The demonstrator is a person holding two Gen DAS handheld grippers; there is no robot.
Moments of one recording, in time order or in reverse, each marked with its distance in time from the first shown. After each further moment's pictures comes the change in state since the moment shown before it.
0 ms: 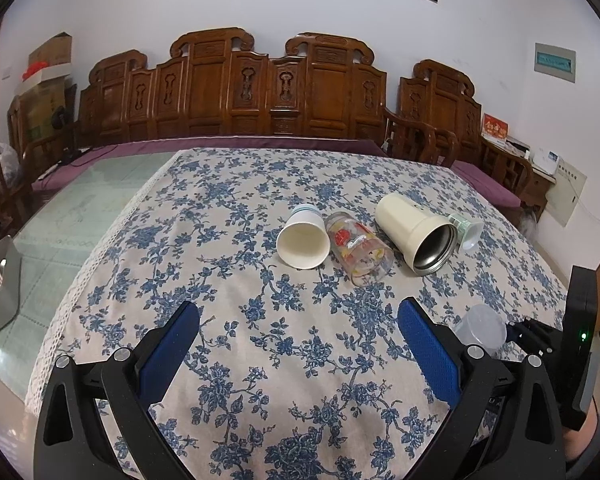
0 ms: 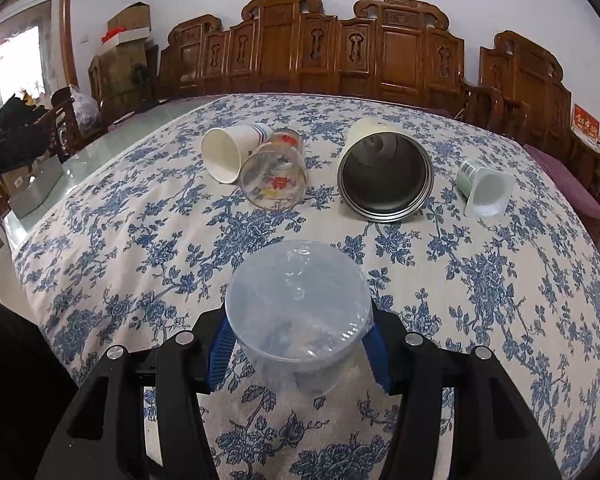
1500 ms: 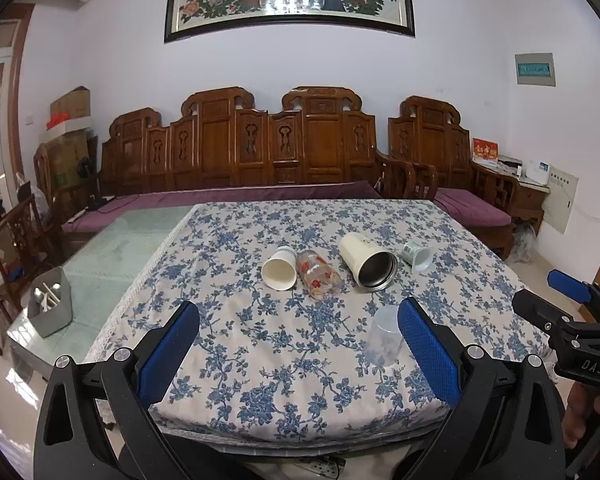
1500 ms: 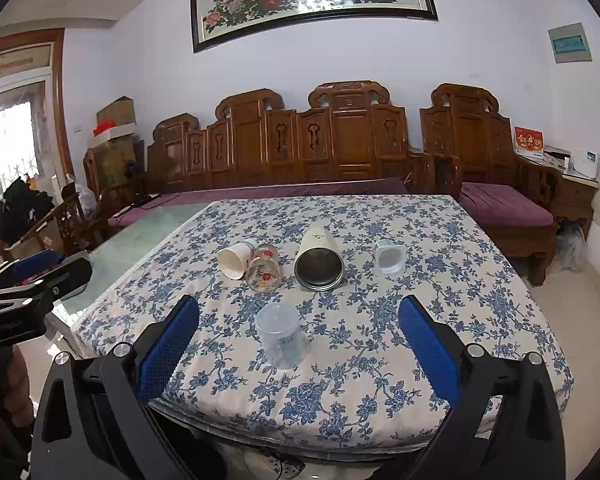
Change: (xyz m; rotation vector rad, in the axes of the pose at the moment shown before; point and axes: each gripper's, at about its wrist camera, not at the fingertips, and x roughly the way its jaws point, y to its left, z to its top) left arm -0.155 -0.083 -0.018 0.059 -0.166 0.081; right arm -0.231 -0.020 -0.009 0.134 -0.301 -0.051
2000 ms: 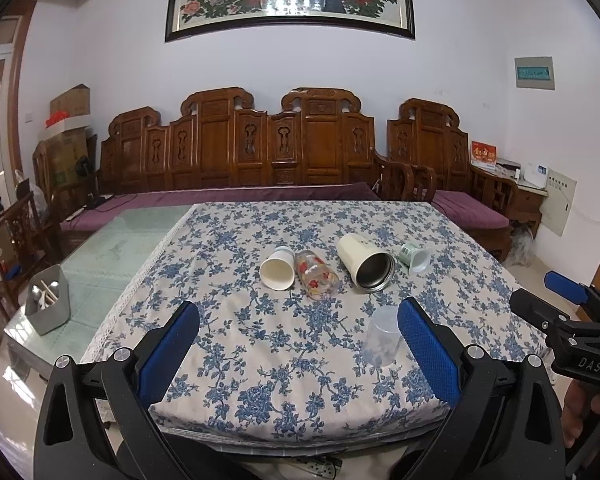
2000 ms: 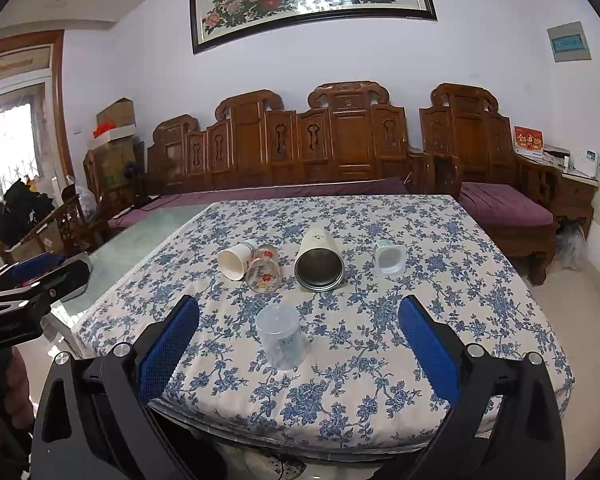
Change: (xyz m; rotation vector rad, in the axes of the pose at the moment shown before) left arm -0.001 0.001 0.000 -0.007 -0.001 -0.012; right arm 0.000 0.002 0.001 0.002 -0.003 0.000
